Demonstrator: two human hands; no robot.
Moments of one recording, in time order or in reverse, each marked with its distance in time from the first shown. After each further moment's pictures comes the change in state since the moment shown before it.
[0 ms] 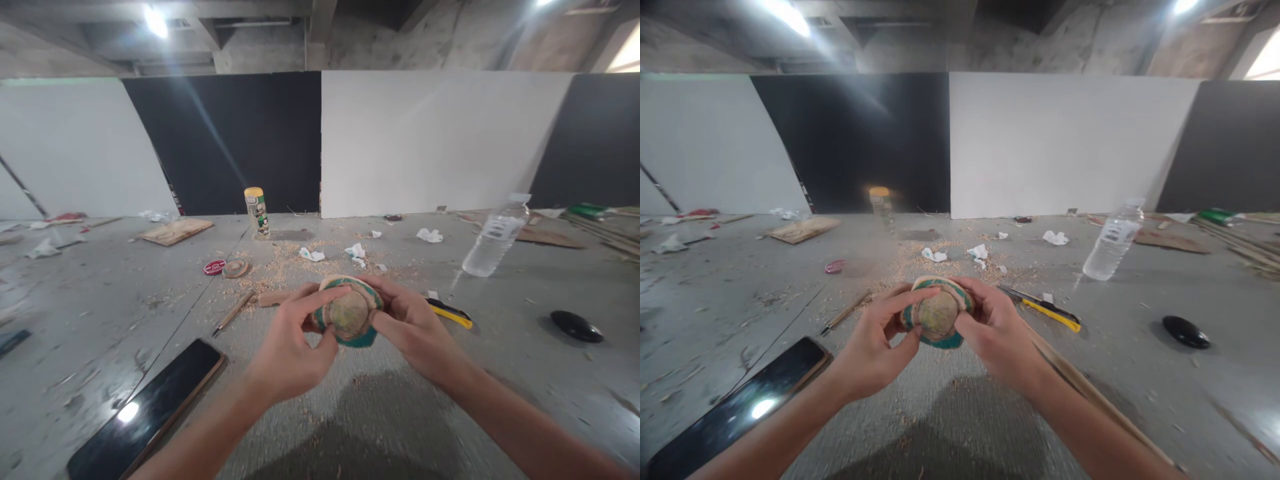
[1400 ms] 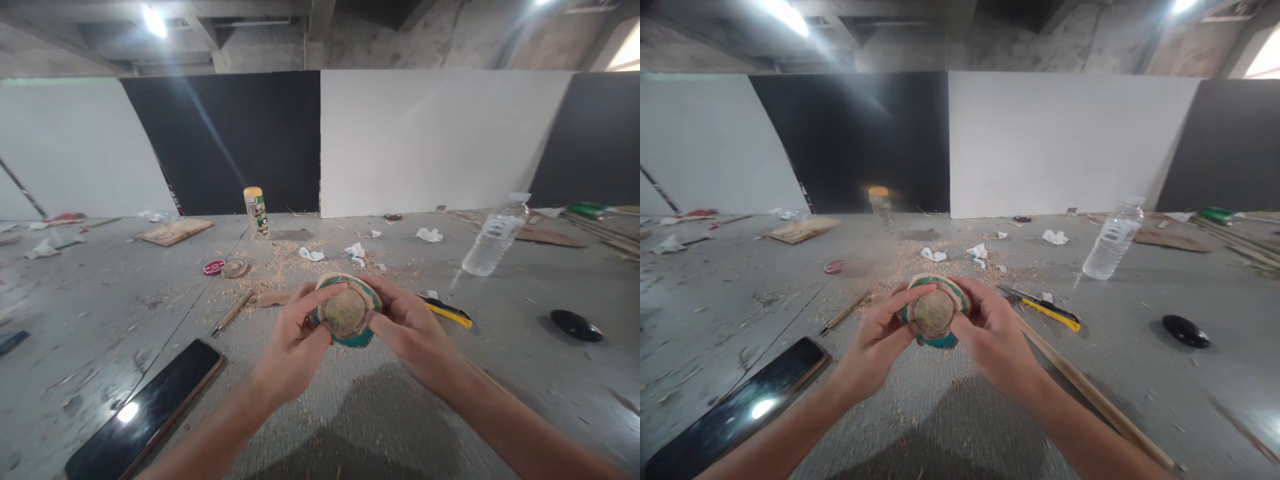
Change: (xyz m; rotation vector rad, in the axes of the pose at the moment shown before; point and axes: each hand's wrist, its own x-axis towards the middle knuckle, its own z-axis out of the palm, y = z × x) left_hand -0.001 -0.005 0.008 -0.320 0.046 -0.069; right_hand -0.003 0.002 0.002 -0.074 0.061 0.052
